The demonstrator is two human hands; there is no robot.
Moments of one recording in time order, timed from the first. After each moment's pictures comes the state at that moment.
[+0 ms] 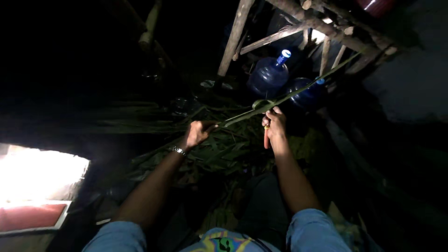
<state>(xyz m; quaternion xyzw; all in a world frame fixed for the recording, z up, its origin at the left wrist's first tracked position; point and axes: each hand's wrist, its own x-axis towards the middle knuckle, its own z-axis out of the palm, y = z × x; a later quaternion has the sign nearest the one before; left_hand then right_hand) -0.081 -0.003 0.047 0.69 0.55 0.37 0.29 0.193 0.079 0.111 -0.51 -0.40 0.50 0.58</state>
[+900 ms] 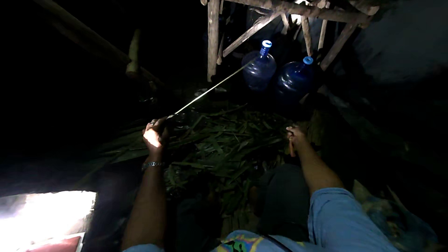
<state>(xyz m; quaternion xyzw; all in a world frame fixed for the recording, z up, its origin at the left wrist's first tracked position) -0.170 0.001 0.052 0.59 0.69 0.42 0.04 0.357 0.093 0.005 -0.69 -0.19 0.46 0.52</state>
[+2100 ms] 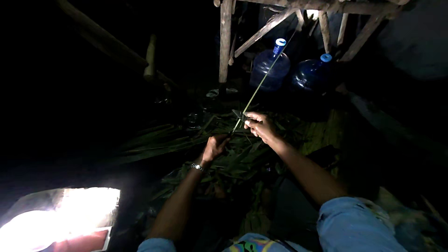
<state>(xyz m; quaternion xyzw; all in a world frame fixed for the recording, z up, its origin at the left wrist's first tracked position) -0.063 -0.001 0.040 0.67 0.49 0.35 0.43 0.157 0.051 0.100 -0.48 -0.61 0.51 0.37</state>
